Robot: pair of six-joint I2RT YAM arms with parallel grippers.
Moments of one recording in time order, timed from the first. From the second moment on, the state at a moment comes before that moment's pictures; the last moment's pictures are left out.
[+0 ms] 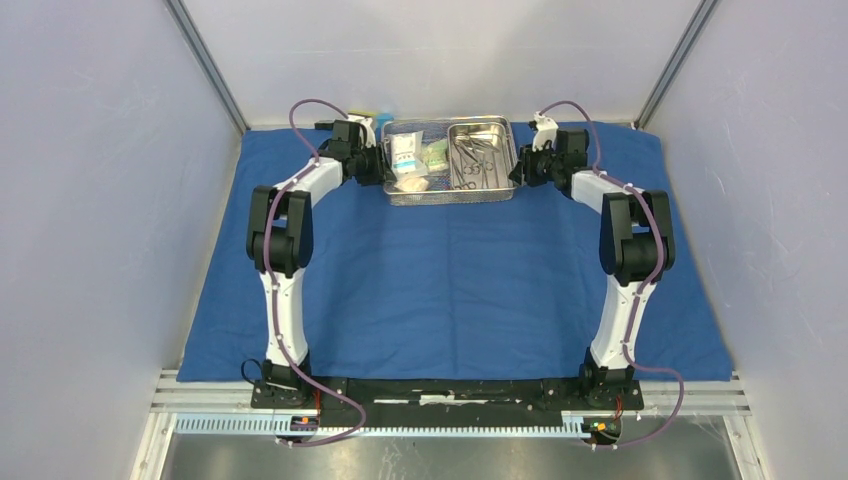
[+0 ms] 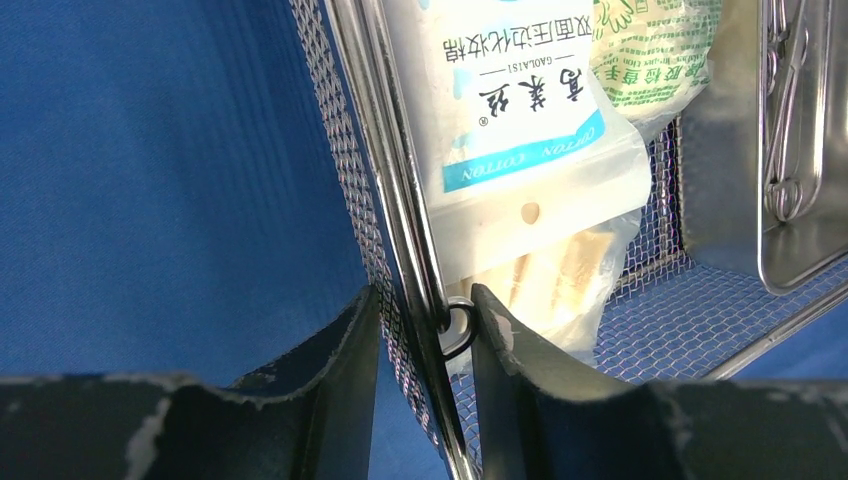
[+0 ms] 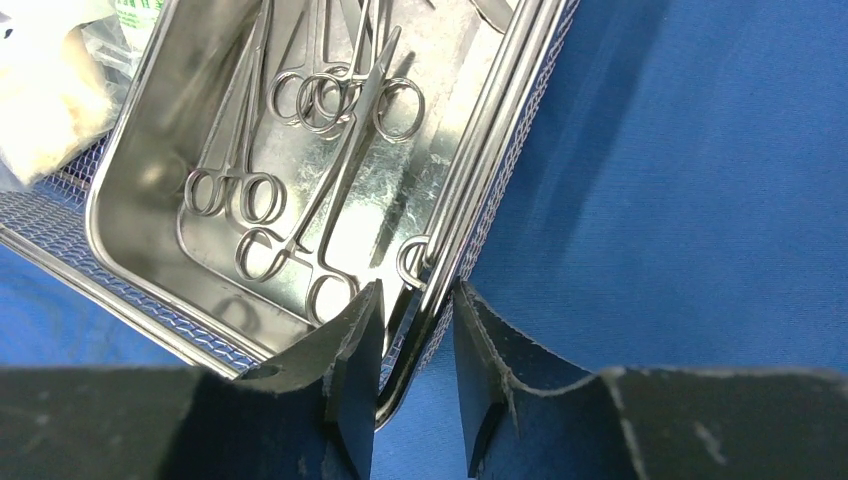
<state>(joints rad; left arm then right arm) -0.19 2.21 1.68 -0.28 0.34 -0.29 0.07 2.07 1.39 0.05 -0.46 -0.02</state>
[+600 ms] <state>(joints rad) -0.12 2.04 1.51 -0.40 0.23 -0.14 0.21 2.04 1.36 0.06 -0.45 0.01</state>
